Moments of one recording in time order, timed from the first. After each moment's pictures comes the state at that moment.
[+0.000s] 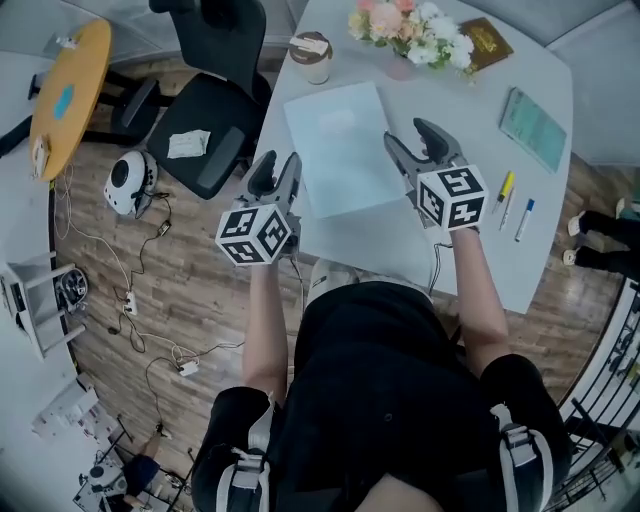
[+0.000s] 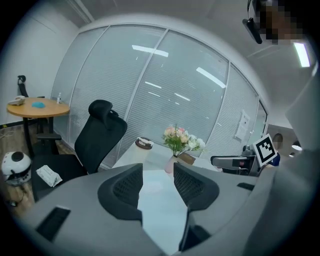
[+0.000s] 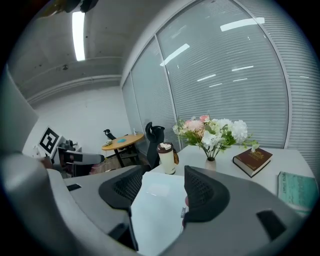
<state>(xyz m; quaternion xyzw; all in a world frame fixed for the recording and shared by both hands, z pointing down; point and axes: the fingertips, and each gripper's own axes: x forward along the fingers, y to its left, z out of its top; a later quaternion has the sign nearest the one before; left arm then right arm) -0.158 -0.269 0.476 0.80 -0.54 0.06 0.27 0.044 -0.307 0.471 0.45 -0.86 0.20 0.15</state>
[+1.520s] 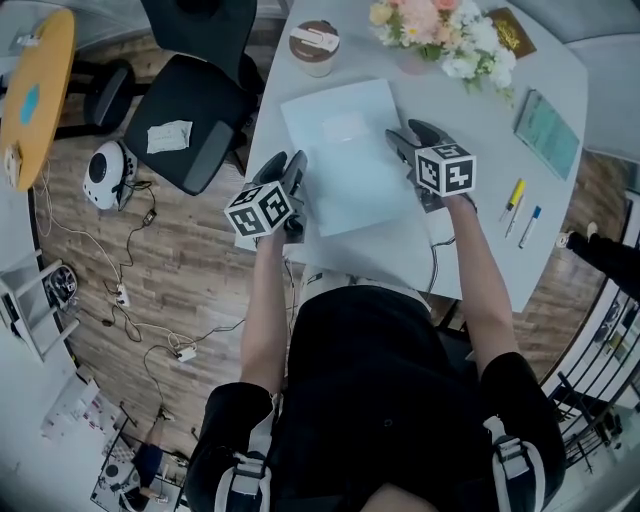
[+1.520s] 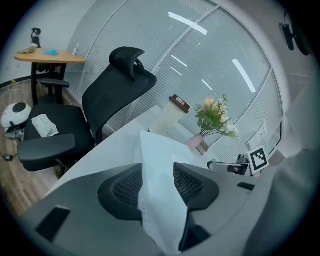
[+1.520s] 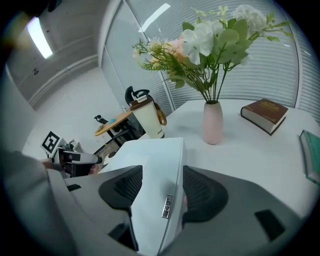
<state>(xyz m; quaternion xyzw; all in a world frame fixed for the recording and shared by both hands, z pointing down) -0.185 -0.341 0.655 0.72 -0.50 0.09 0.46 0.033 -0.391 0.653 0.41 -0.81 0.34 0.25</state>
